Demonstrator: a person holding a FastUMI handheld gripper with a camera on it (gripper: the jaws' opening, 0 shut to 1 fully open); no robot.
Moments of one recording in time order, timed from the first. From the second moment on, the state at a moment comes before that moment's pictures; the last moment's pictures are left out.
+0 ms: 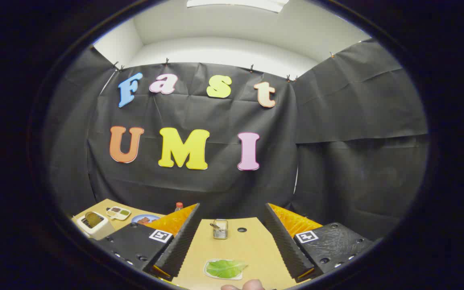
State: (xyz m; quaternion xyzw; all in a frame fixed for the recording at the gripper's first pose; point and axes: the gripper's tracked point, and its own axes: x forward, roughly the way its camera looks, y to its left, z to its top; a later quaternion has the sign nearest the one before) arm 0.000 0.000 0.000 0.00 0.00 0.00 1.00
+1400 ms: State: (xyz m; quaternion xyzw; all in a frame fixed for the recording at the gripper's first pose) arm 0.051 -0.076 -0.123 0.00 0.08 0.03 1.00
